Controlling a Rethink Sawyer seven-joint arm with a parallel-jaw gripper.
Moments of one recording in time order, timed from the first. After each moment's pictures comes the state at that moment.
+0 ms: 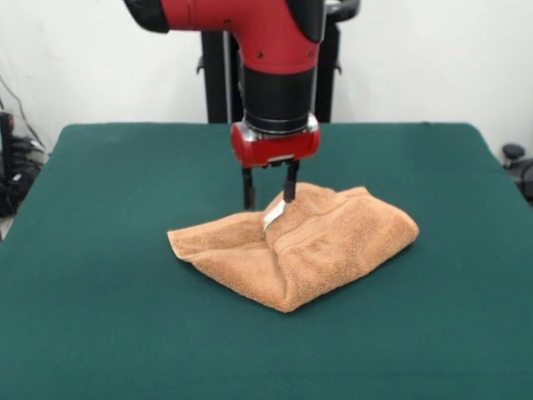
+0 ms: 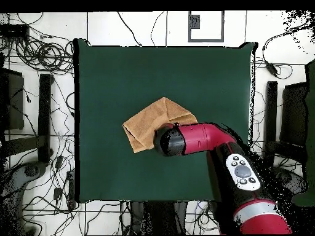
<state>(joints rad) -0.42 -0.59 0.27 1.71 -0.53 0.48 1.57</state>
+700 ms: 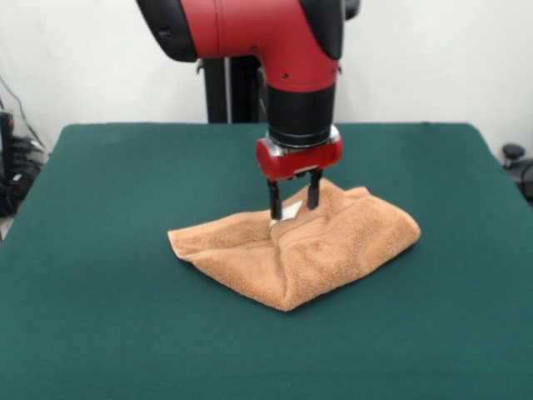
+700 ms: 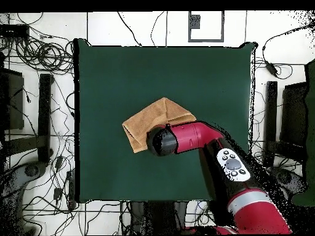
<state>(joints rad) -0.42 -0.54 0.33 1.71 -0.56 0.48 1.57</state>
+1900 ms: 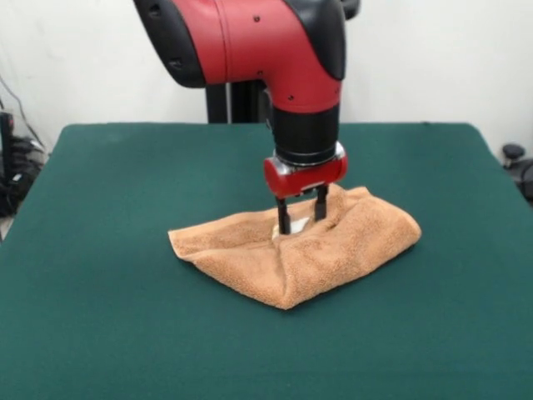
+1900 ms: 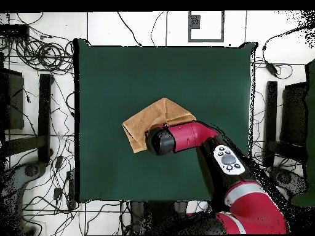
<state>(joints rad) -0.42 -0.48 0.33 1.68 -0.59 0.43 1.57</state>
